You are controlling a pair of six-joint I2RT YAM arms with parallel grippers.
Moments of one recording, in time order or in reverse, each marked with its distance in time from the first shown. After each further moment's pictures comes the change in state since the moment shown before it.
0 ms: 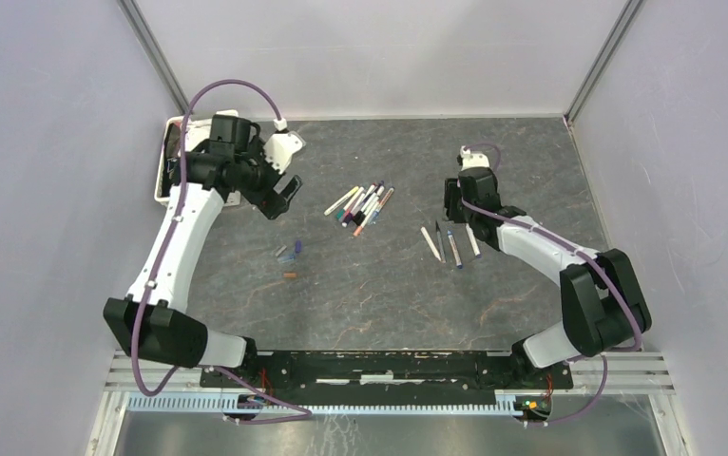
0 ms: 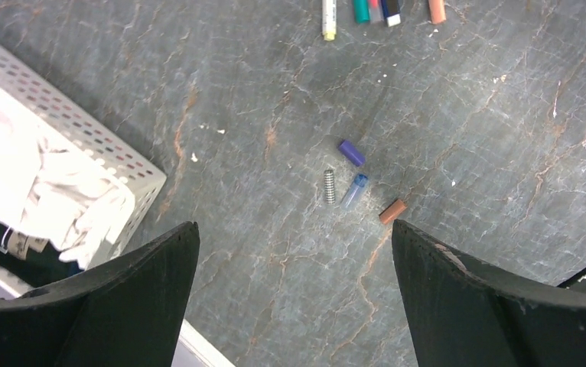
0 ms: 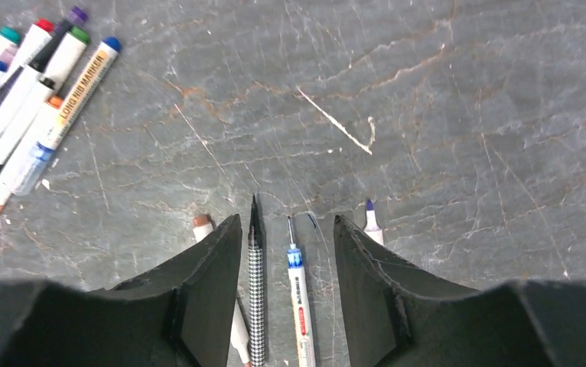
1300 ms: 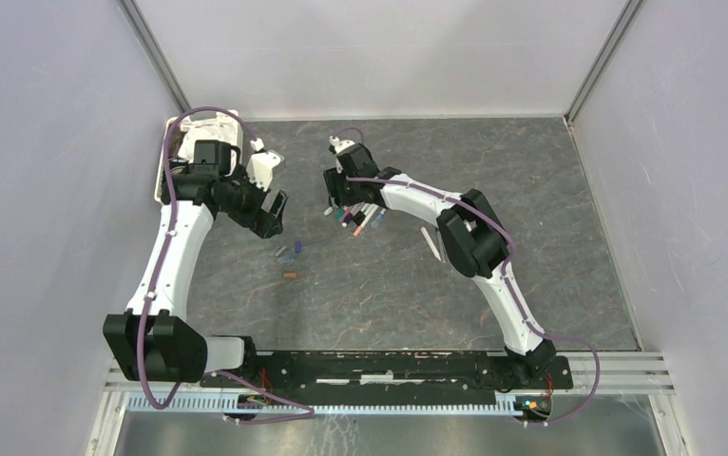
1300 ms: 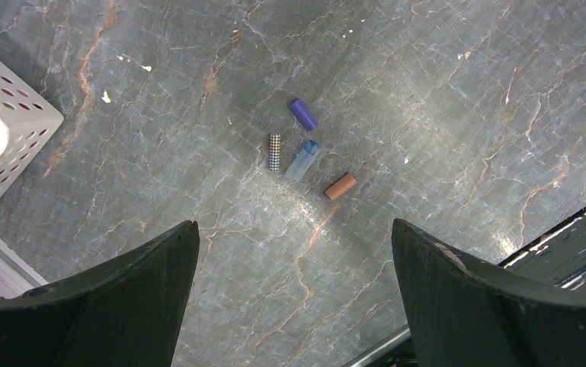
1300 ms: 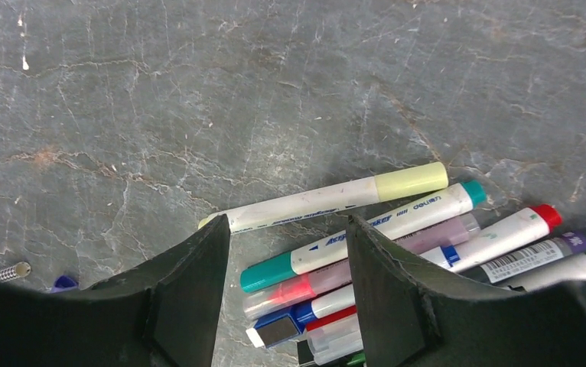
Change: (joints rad) left arm 0.155 -0.101 -0.214 0.018 0.135 -0.103; right arm 0.344 0.877 1.052 -0.222 -0.201 0.024
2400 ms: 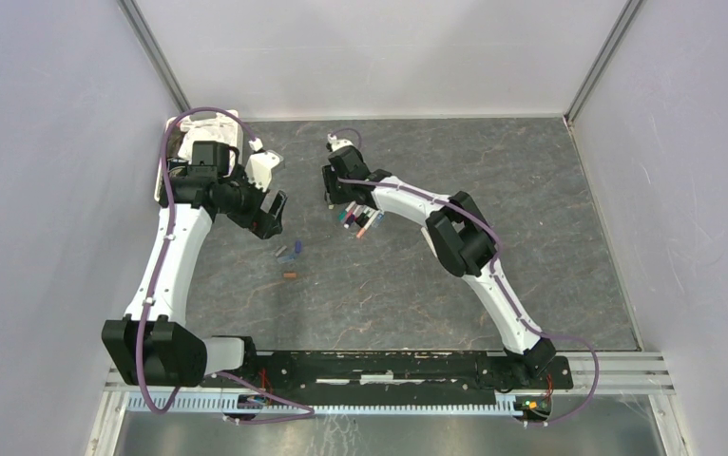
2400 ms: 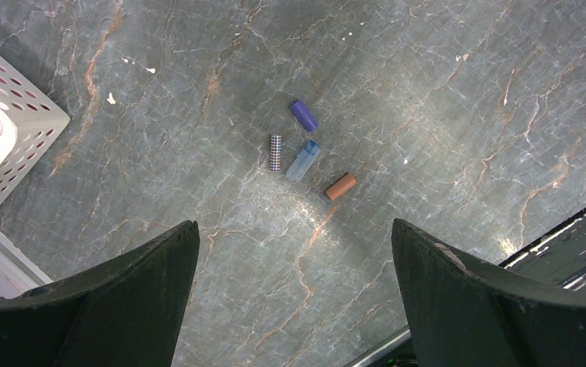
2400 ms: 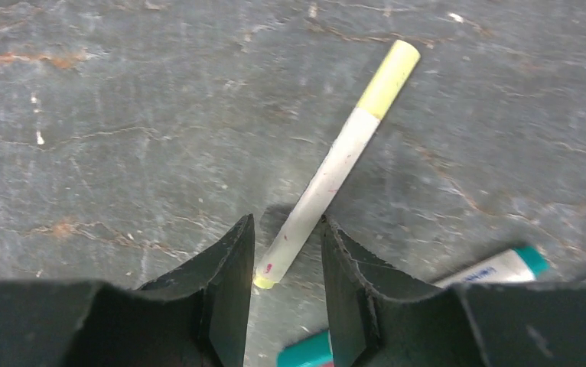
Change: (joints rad) left arm 0.000 -0.029 -0.003 0.000 0.000 0.000; right arm 0.021 0.109 0.111 0.029 0.064 0.120
